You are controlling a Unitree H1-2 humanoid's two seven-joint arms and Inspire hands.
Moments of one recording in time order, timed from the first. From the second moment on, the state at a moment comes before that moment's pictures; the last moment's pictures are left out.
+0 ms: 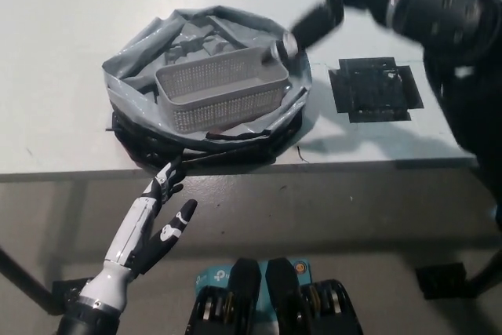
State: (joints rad) left_arm -0.12 0.17 -0.07 0.00 0.06 -0.18 -0.14; right_arm -1.03 -0.29 0.30 0.08 -0.34 0.36 0.72
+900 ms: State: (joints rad) left_arm -0.12 0.18 -0.07 0.00 0.06 -0.18 -0.14; right_arm -0.85 -0.24 0.16 0.30 -0.33 0.33 0.46
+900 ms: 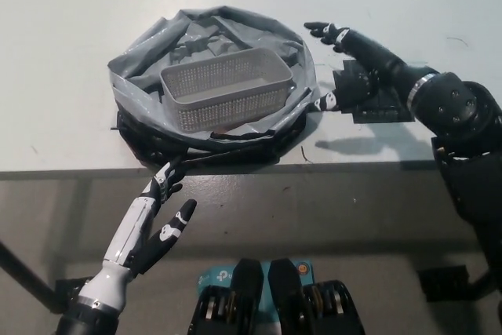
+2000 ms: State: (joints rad) left_arm -0.10 0.18 -0.07 0.00 0.06 -0.18 -0.14; right_arm -0.99 -0.09 0.11 0.67 -0.31 0.28 0.18
